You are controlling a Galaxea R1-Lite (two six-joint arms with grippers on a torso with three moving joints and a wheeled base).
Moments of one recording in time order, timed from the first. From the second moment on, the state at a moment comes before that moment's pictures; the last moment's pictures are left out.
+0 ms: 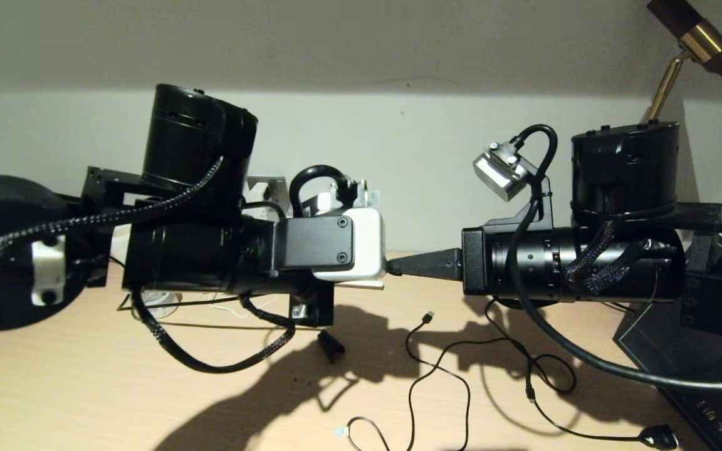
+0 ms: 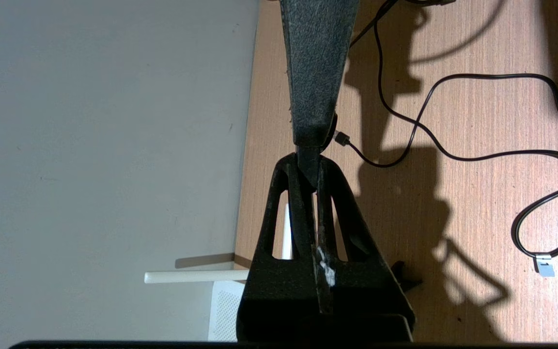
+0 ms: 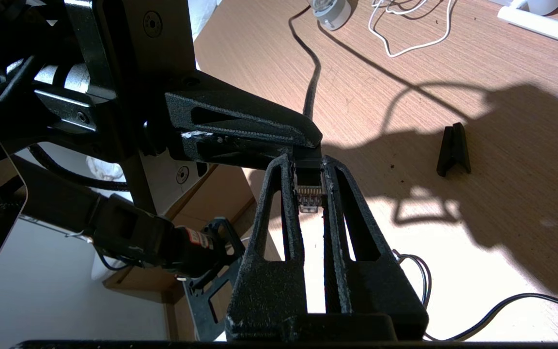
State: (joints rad) left arm -0.70 1.64 -1.26 0.05 -0.28 1.14; right arm 0.66 1.65 -1.08 -0.31 0.52 0.50
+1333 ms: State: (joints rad) left arm -0.69 1.56 -1.01 -0.46 -0.33 1.16; right arm 0.61 1.63 -1.29 -0.09 0.51 1.06
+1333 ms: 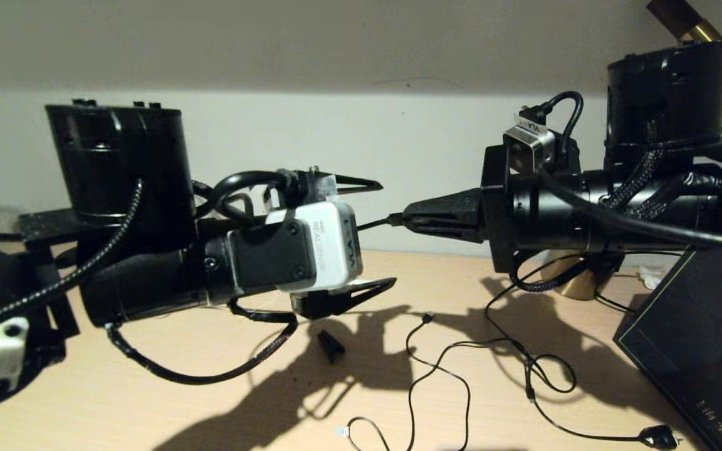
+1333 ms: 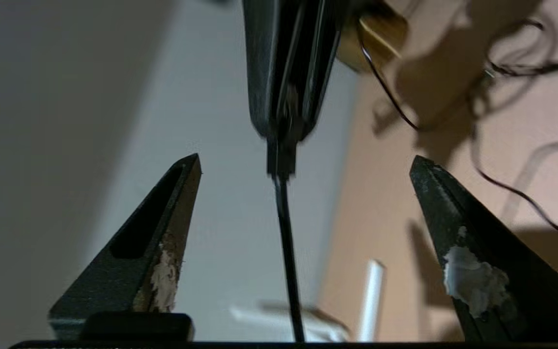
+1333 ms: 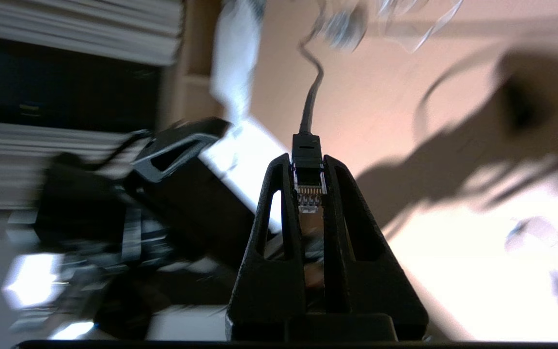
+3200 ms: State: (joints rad) left arm -0.61 1.79 -1.16 -0.91 -0.74 1.21; right arm 0.40 1.68 -1.55 0.15 1.05 1.43
